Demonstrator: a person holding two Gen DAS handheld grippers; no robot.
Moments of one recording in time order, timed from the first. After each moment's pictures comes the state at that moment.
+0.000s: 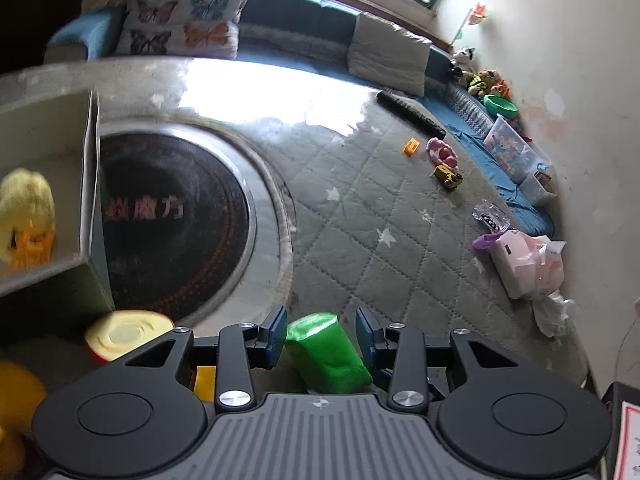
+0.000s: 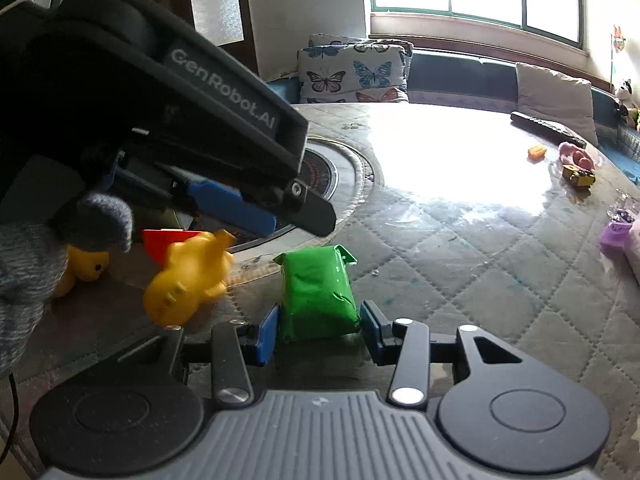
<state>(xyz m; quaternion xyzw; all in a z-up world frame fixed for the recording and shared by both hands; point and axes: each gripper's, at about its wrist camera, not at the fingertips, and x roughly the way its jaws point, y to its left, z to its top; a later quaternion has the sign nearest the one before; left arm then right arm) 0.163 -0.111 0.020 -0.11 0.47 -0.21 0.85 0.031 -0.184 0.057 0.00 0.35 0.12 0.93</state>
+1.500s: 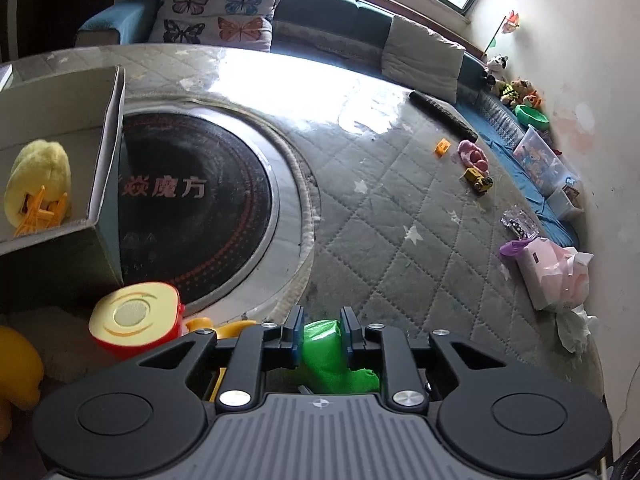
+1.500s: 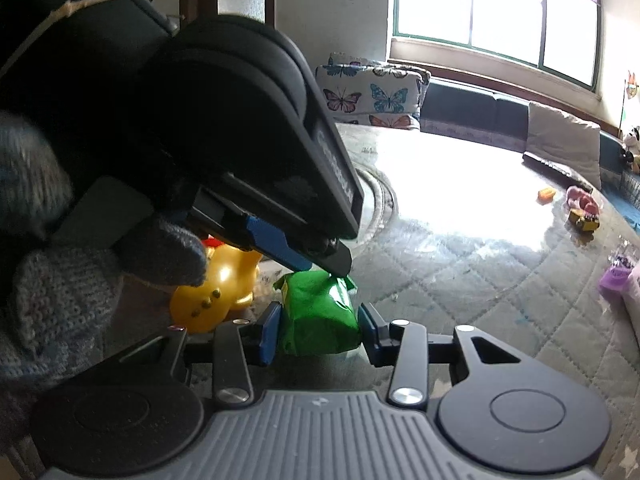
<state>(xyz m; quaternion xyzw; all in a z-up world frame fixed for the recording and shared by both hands) 0.162 -0.115 0.007 -0.11 0.47 -0.16 0.86 0.025 -0.163 0.059 -0.05 0.33 0.13 0.93</state>
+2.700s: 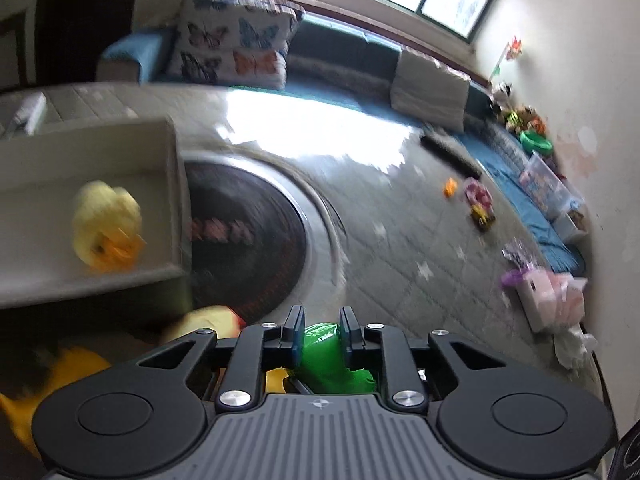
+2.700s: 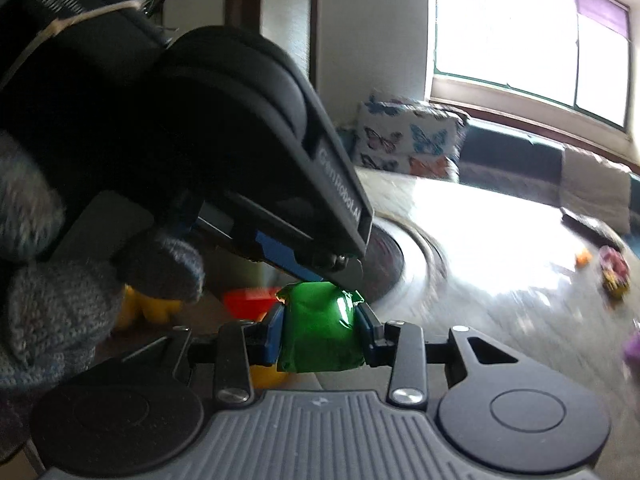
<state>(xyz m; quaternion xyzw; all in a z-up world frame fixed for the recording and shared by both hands) 0.144 -0.071 0.057 -0.10 0.41 -0.12 0.90 0.033 -0.126 0.097 -0.06 0.26 0.20 0.94</state>
